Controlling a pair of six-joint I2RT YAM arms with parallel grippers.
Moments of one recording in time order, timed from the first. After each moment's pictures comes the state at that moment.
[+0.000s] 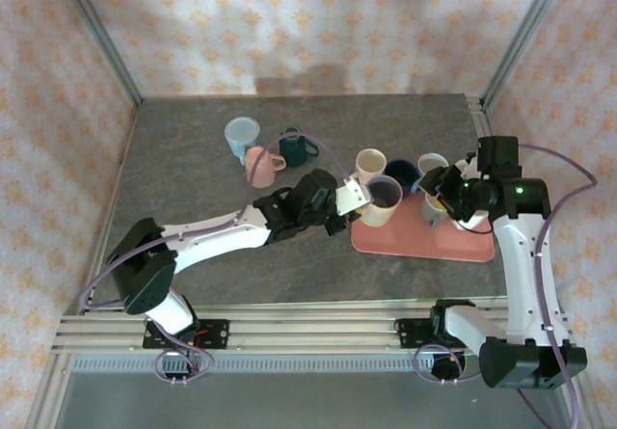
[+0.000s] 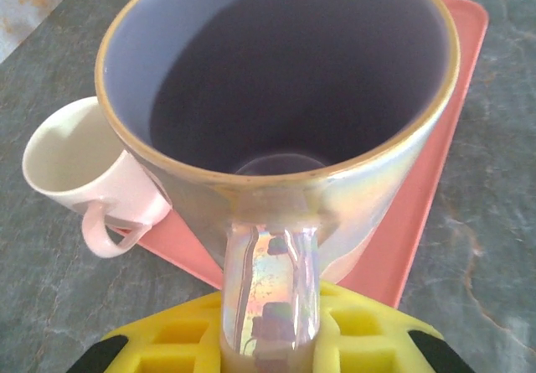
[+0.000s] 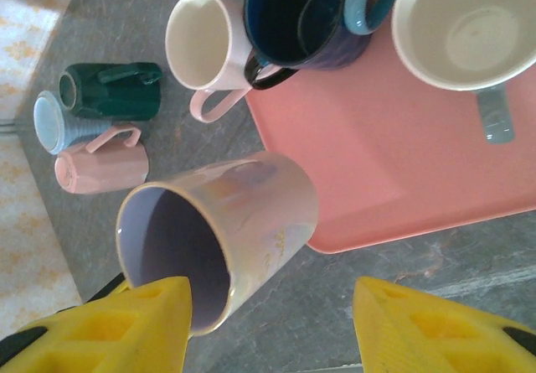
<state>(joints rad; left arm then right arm) -0.90 1.62 1.12 -0.06 0.08 0.26 -0.07 1.05 1.27 -1.23 -0.38 0.67</state>
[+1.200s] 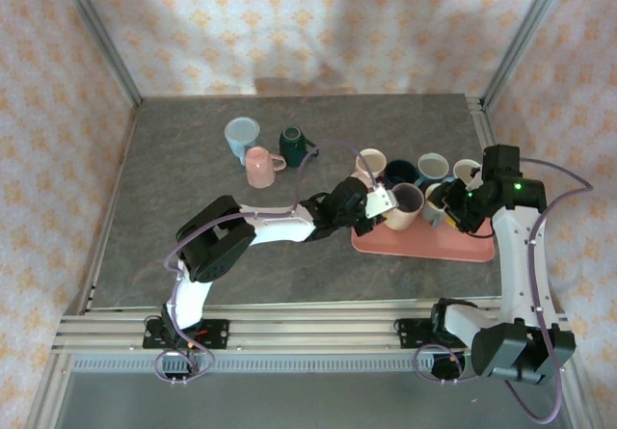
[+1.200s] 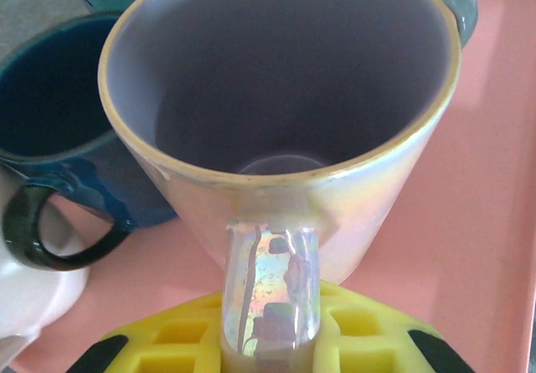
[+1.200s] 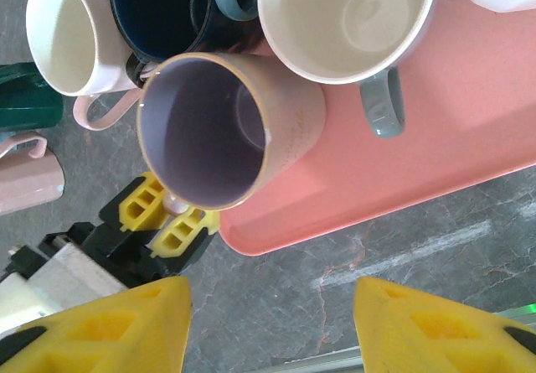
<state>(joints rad) -0.91 2.02 1.28 0.19 0.11 0.24 -0.18 1.08 1.16 -1.26 -0.36 0.55</state>
